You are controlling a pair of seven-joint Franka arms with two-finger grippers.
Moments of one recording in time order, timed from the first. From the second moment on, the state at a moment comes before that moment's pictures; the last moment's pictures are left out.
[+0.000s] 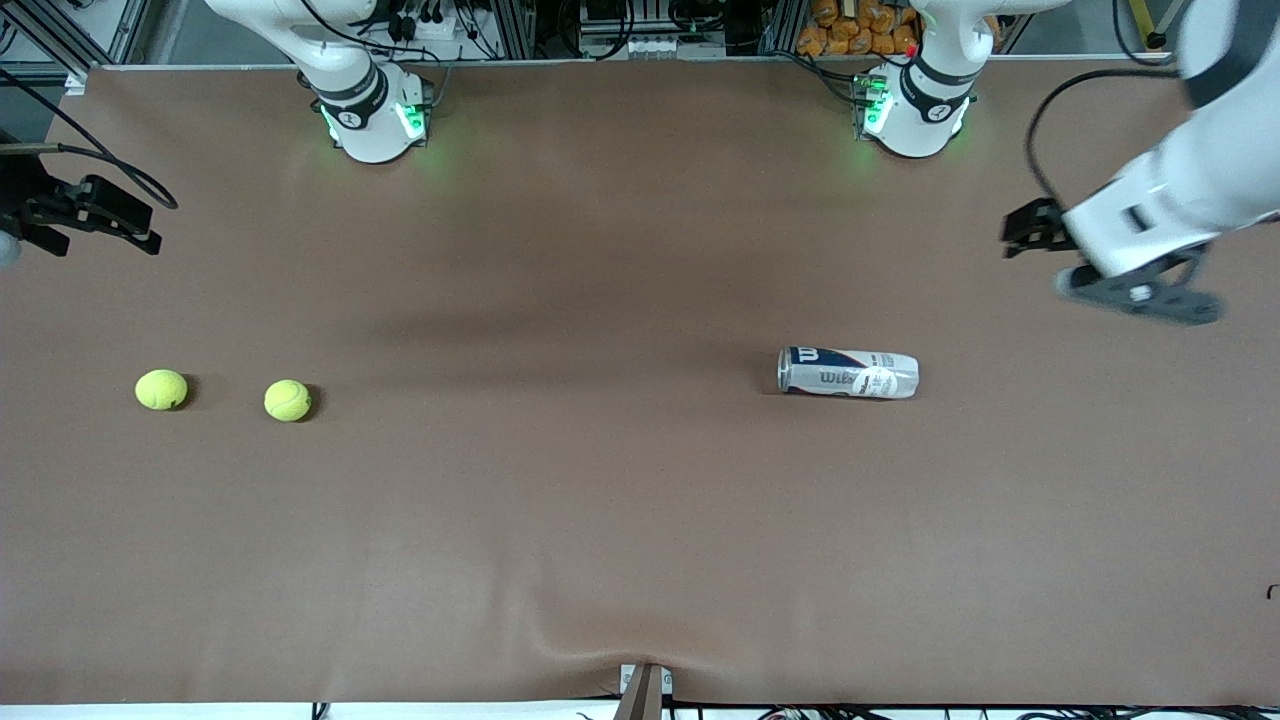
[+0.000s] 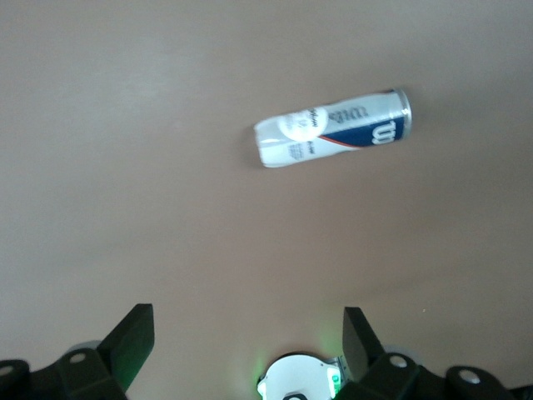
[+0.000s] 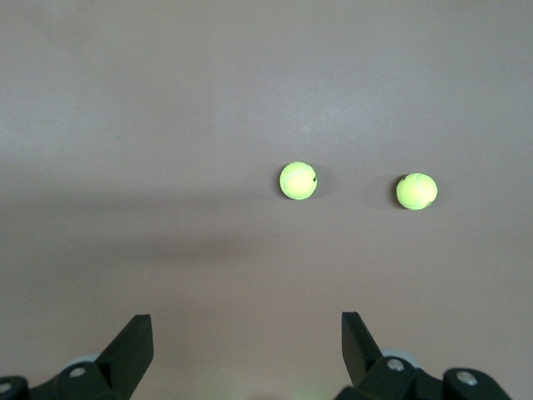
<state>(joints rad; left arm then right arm) -0.03 0.14 -0.22 -1.52 0.05 1.41 0.10 -0.03 -0.03 0.03 -1.53 0.00 1.47 -0.01</state>
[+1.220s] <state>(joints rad) -0.31 0.51 -0.22 -1.73 0.47 1.80 0.65 -0.03 -0.03 0.03 -1.53 0.00 1.47 -0.01</state>
